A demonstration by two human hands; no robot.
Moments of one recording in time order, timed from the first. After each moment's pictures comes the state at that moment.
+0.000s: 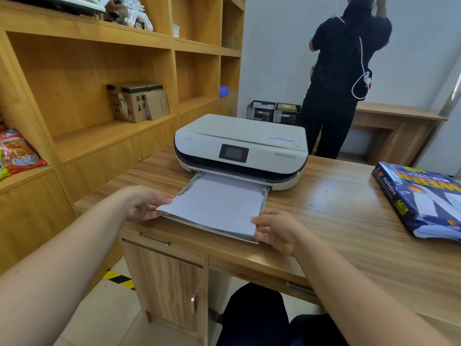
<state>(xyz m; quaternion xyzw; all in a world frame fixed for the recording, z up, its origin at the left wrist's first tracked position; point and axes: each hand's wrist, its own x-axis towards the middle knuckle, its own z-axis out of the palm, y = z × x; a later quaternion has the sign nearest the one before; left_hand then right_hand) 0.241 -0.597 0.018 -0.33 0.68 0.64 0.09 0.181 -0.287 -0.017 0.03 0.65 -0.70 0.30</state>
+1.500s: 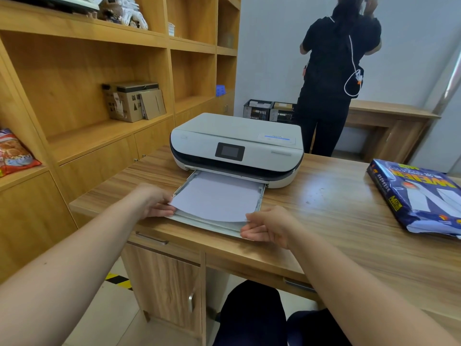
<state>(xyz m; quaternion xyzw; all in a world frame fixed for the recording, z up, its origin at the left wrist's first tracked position) 0.225 -0.572 0.010 -0.37 0.71 0.60 0.02 0.184 -0.289 -0.004 0.01 0.71 -0.63 0.32</state>
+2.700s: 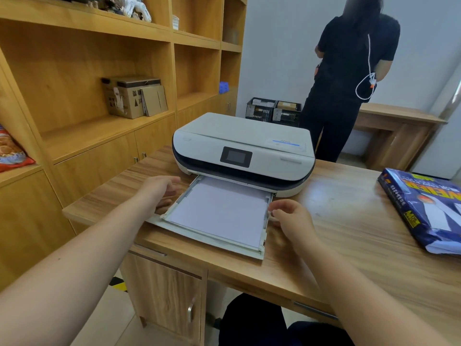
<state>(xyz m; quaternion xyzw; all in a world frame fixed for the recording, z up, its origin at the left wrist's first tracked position) 0.176 -0.593 0.000 -0.31 0.70 0.64 -0.08 0.141 -0.286 -0.023 -0.02 0.80 -0.60 0.02</state>
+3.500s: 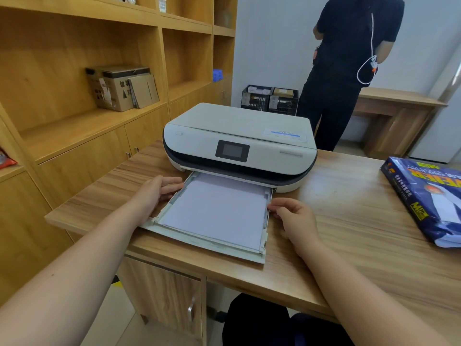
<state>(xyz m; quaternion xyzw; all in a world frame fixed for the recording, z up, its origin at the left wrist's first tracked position) 0.151 -0.617 -0.041 -0.18 0.73 0.66 -0.02 0.117 -0.286 -0.052 -0.01 0.77 -0.63 -0.01</state>
